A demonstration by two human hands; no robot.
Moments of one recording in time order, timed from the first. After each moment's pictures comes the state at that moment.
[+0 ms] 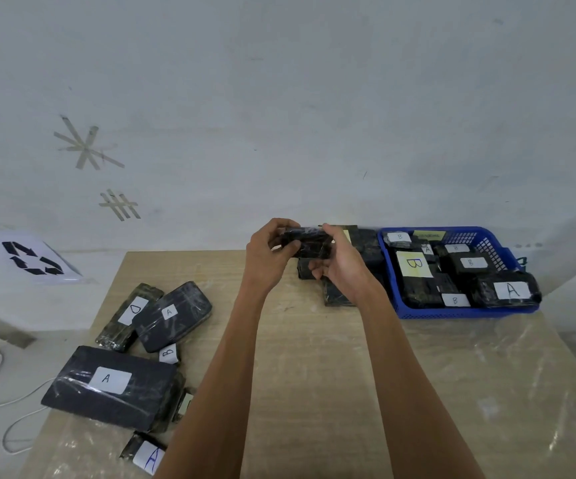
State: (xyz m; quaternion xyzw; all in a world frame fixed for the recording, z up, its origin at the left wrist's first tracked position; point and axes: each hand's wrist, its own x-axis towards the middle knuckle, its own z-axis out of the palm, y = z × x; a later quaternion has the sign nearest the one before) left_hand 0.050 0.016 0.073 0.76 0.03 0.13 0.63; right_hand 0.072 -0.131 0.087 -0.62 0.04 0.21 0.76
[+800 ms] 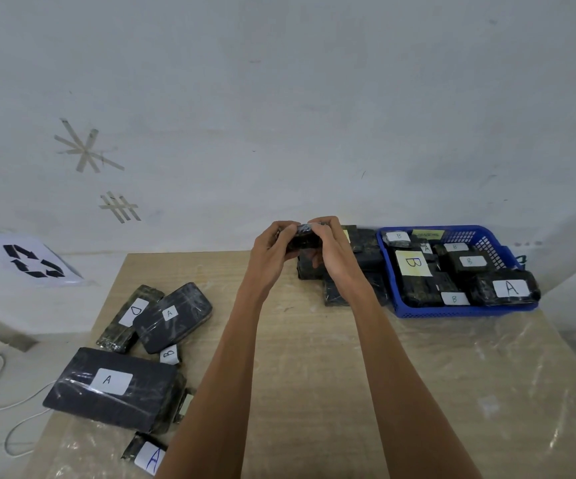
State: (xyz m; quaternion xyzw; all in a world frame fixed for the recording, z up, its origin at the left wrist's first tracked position) left_hand 0.044 0.008 0.085 0.69 0.07 0.05 0.72; right_hand 0.074 -0.122 0.082 -0.72 -0.03 0.08 0.69
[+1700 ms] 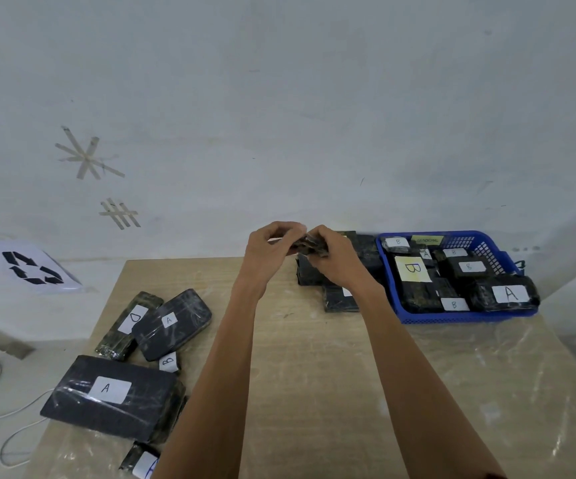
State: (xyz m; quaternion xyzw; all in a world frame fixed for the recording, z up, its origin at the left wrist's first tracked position) left_hand 0.054 0.013 0.100 0.70 0.10 0.06 0.71; right_hand 0.106 -0.139 0.062 -0.86 -0.20 0.01 0.46
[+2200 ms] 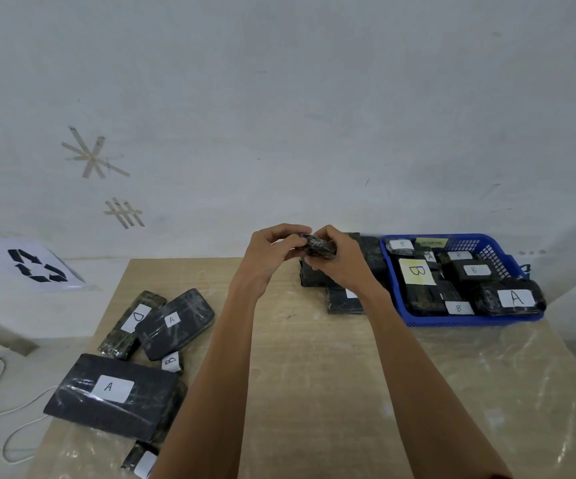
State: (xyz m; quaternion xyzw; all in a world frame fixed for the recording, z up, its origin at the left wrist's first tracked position) left_hand 0.055 0.023 0.102 0.67 0.07 0.01 0.74; right_hand 0.103 -0.142 0.060 -0.83 -0.20 0.00 0.52
